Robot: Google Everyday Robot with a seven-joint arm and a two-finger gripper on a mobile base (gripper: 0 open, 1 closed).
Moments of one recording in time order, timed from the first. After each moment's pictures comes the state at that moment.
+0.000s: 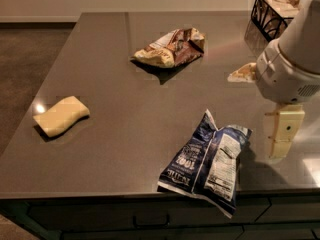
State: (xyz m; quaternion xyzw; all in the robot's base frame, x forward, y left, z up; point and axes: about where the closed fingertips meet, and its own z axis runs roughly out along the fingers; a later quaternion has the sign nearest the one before) arm 0.422 -0.177 0.923 -0.75 0.65 0.00 0.12
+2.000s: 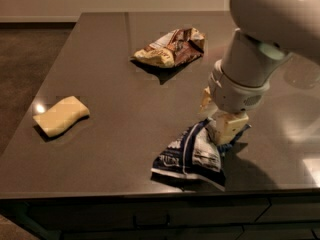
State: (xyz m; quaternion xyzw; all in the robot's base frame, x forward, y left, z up) arm 0.444 -0.123 0.874 -0.82 0.57 0.00 0.09
